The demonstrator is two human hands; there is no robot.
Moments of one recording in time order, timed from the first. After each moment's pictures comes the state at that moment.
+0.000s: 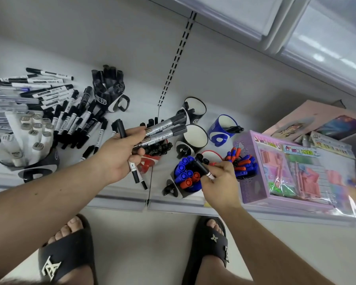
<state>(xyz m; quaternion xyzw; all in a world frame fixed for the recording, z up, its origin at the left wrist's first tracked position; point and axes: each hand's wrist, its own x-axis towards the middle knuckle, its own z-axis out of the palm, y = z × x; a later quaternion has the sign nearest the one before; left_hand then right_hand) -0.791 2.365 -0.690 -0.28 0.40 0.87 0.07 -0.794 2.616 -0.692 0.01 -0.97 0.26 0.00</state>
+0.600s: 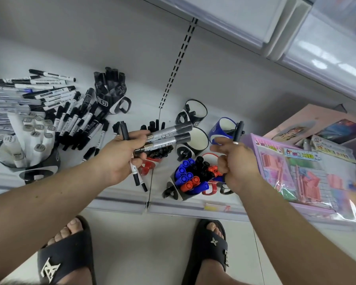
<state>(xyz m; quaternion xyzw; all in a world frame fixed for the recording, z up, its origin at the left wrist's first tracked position) -0.787 2.364 -0.686 -0.26 0.42 0.86 0.09 -0.836 2.592 -0.617 -0.22 -0.75 0.62 -0.08</state>
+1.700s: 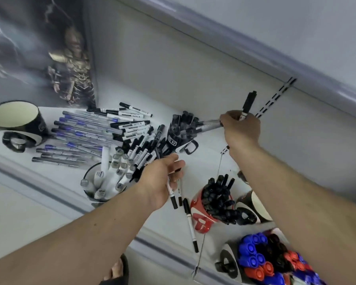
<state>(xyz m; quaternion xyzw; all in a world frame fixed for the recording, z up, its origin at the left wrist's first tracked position) -0.812 2.283 -0.695 -0.38 0.31 0.87 -0.02 -0.962 2.372 -0.617 0.01 -0.84 0.55 -0.01</state>
